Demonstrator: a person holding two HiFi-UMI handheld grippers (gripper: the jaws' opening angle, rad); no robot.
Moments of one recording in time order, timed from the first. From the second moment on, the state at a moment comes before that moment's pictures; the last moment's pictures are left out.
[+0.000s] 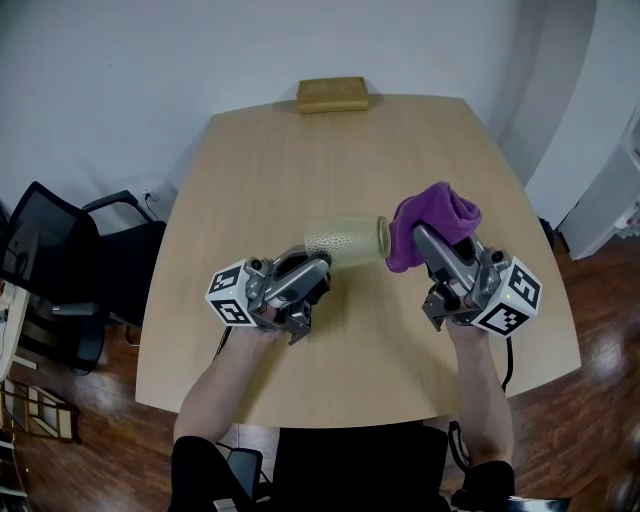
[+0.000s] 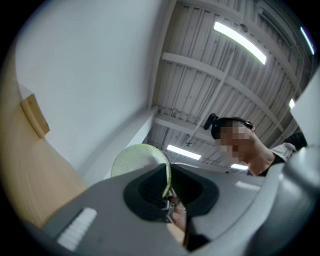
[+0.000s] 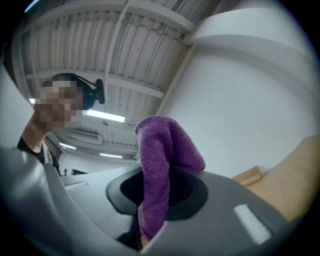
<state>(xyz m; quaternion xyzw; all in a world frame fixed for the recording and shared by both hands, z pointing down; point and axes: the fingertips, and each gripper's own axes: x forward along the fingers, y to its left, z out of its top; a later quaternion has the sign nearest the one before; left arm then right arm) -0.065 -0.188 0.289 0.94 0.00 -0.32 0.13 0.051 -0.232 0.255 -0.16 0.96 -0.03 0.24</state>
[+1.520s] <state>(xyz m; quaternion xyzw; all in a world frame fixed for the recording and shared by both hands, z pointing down) -0.041 -0.201 0.311 0.96 -0.05 -0.23 0.13 0.074 -0.303 0.316 -0.27 0.92 -0.19 0.21</state>
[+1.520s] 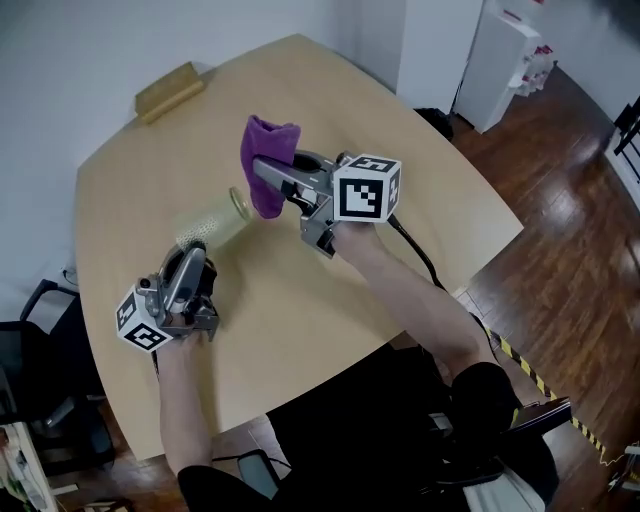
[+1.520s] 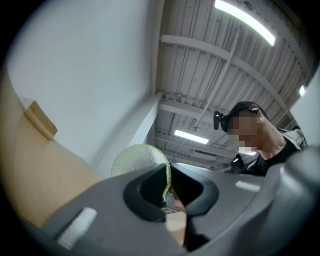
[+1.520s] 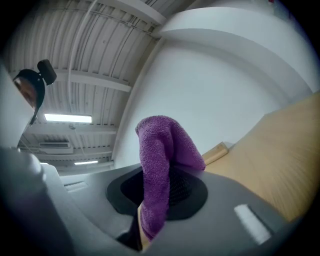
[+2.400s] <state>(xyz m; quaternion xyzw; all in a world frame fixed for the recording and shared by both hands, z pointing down) -0.078 -0.294 0.368 0.96 -0.19 0.19 -0.02 0.082 -0.305 0.317 -0.25 0.91 -0.21 0.25</state>
